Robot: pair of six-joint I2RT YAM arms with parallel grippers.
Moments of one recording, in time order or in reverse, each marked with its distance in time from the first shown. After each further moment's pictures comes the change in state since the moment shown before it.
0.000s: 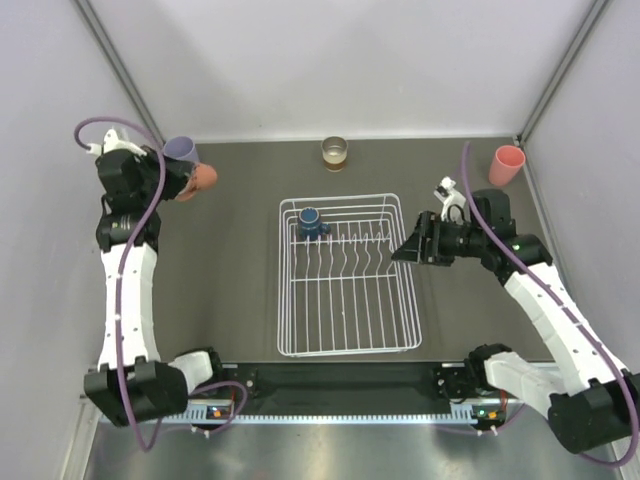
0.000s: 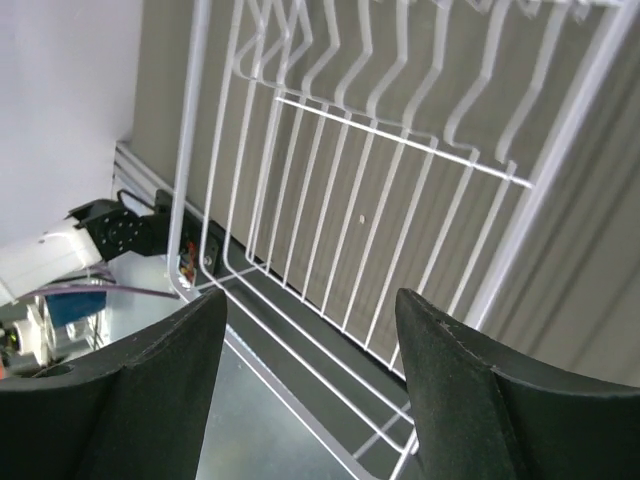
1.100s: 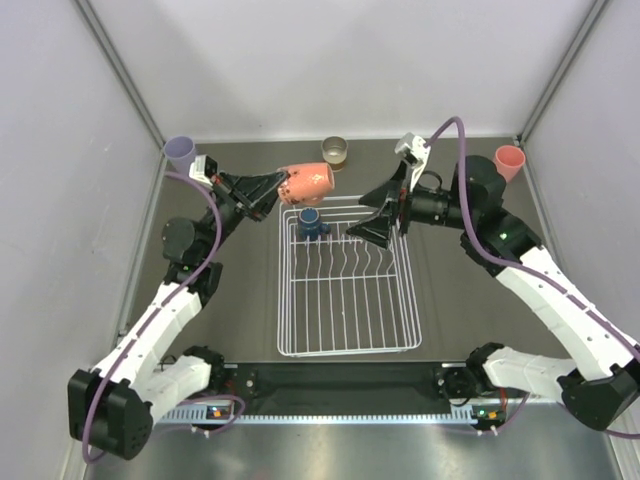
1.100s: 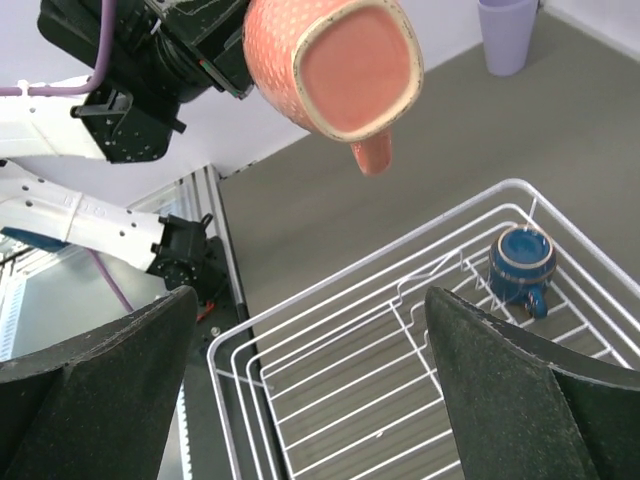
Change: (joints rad) left arm -0.518 -0.211 -0.551 1.157 0.271 -1.108; right arm 0.348 0.102 0.290 0.449 -0.040 -0.189
